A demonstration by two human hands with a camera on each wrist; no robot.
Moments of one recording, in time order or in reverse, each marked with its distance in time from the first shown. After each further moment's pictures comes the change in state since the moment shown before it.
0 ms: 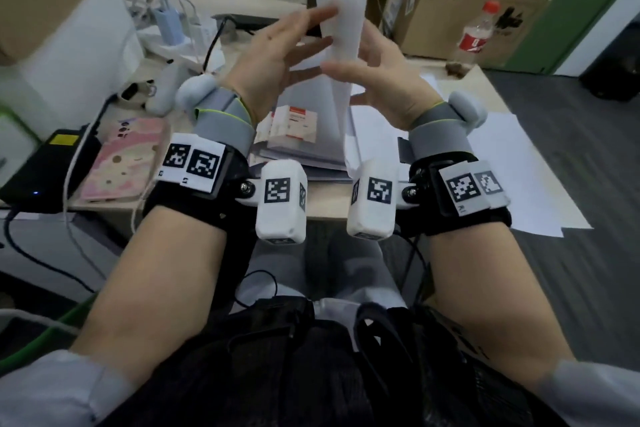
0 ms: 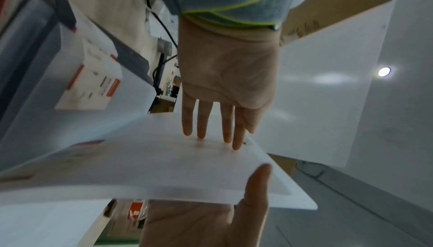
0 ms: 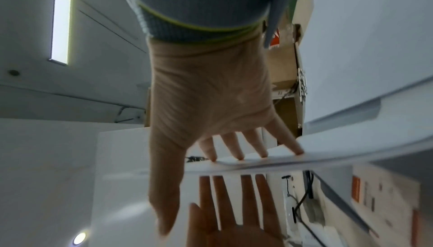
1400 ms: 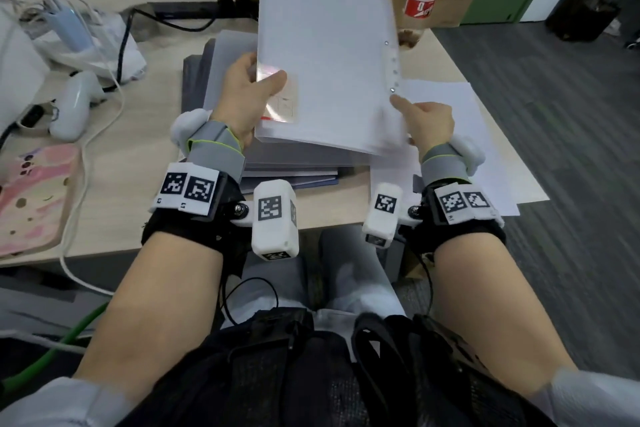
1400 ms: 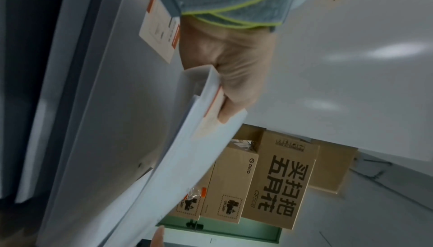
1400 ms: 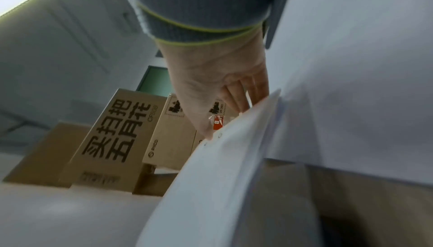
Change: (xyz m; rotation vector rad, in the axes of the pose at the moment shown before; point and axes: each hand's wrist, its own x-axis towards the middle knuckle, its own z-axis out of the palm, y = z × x) left_hand 0.054 -0.070 0.062 0.116 0.252 -0.194; right_hand -0.031 0.136 -0.129 -0.173 0.814 0.606
